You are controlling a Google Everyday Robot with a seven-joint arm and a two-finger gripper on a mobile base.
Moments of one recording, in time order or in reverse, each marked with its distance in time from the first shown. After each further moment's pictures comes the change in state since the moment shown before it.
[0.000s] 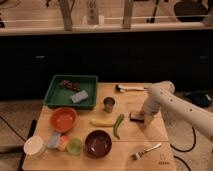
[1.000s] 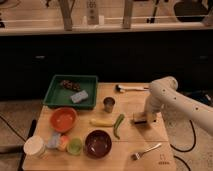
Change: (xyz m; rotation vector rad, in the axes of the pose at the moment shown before) arm 0.000 0.013 -0.049 0.021 0.066 -0.010
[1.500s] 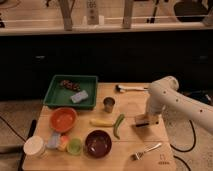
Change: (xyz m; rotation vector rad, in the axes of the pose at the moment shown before) arm -0.006 0.022 -0.022 0.002 0.051 -0.023
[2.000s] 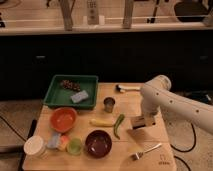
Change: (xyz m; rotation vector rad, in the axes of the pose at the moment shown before) arm -0.029 0.016 -0.021 -0.008 0.058 -0.060
